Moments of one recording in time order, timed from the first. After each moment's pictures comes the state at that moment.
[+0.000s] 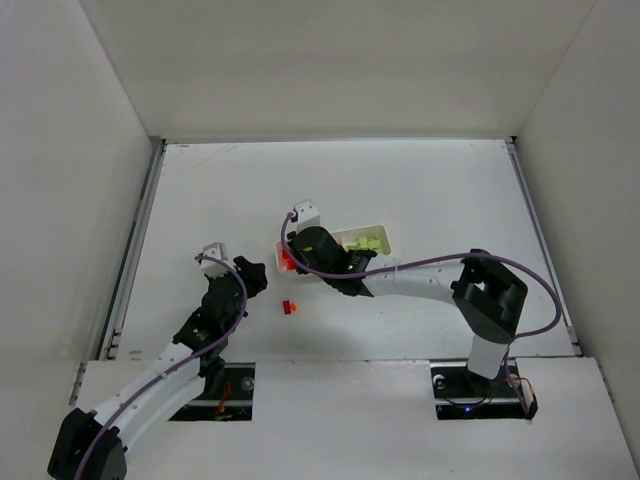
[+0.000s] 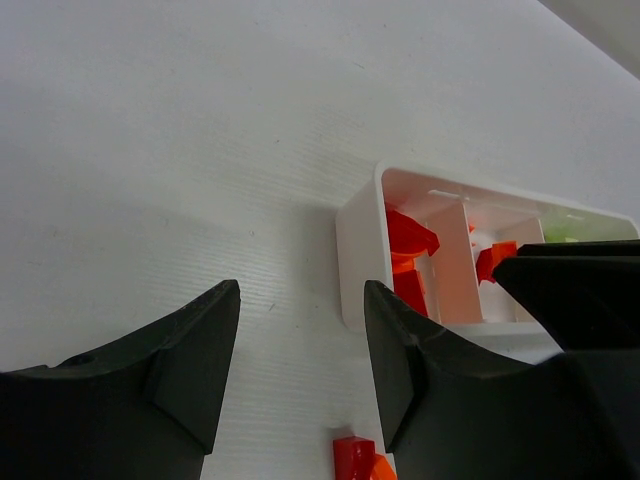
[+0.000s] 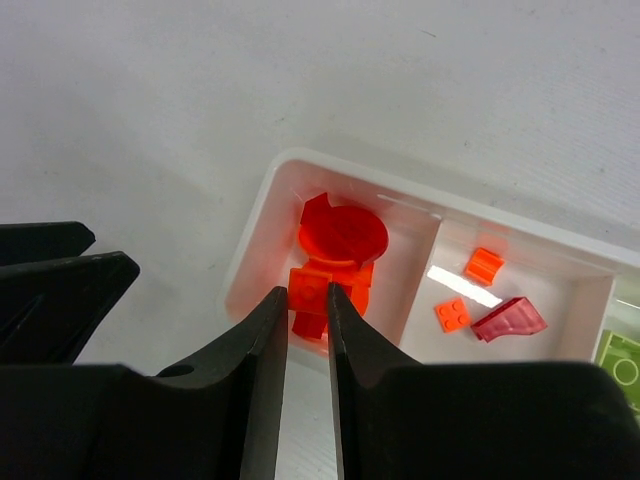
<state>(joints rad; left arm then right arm) -0.53 0.57 0.11 0.13 -0.43 -0.67 1.06 1.81 1.21 0.07 0.41 0.37</state>
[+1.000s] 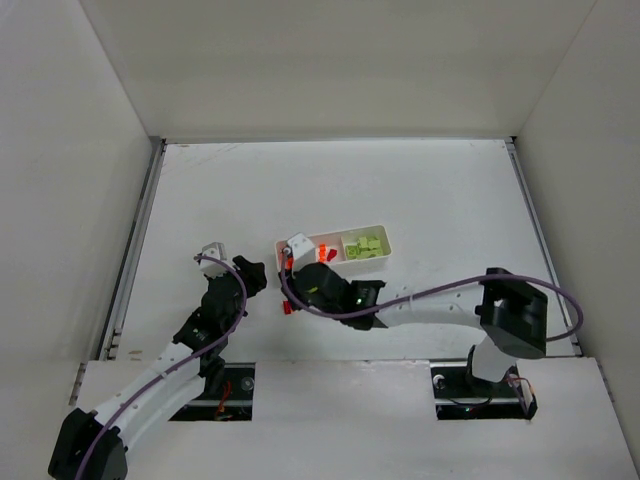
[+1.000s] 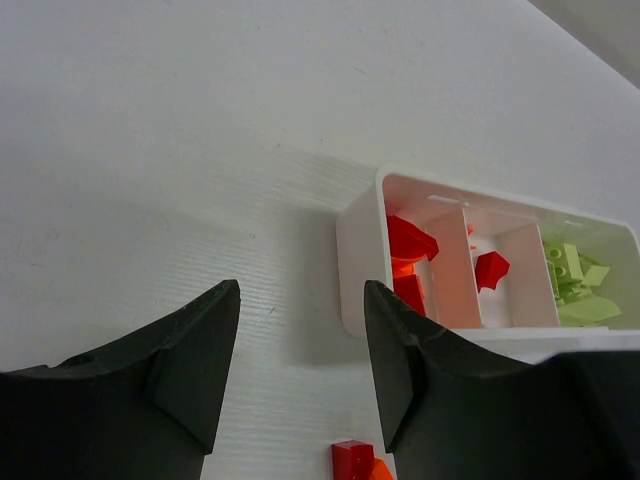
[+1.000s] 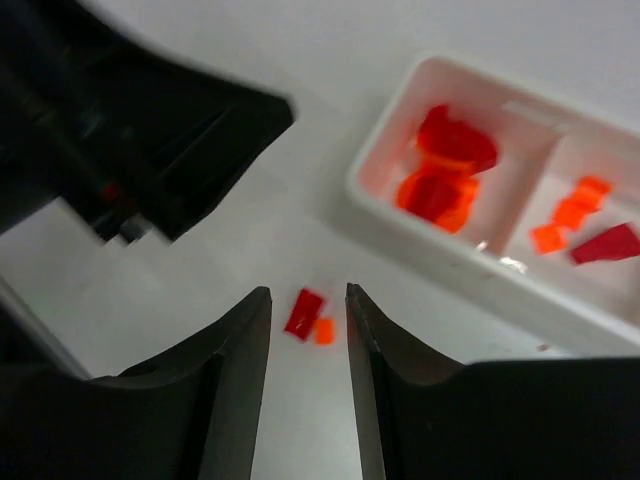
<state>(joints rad) -0.53 0.58 0.11 0.14 -0.43 -0.68 1.21 1.65 1.05 0.10 0.42 0.38</state>
